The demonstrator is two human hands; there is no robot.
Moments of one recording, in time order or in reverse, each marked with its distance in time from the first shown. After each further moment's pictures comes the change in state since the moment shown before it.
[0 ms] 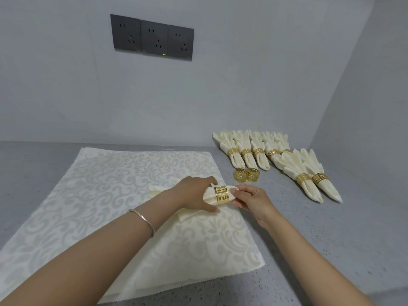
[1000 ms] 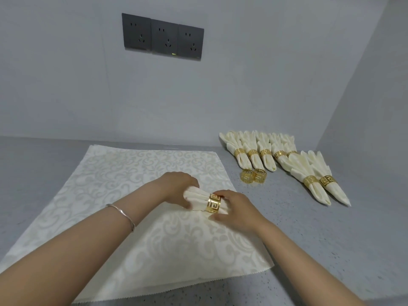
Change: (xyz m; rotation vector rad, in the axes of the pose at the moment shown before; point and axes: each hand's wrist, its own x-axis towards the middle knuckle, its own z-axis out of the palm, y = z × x) left_hand -0.031 -0.043 -0.025 0.137 -0.130 -0.106; right_hand -0.007 0.014 0.036 -1.076 -0.240 -0.470
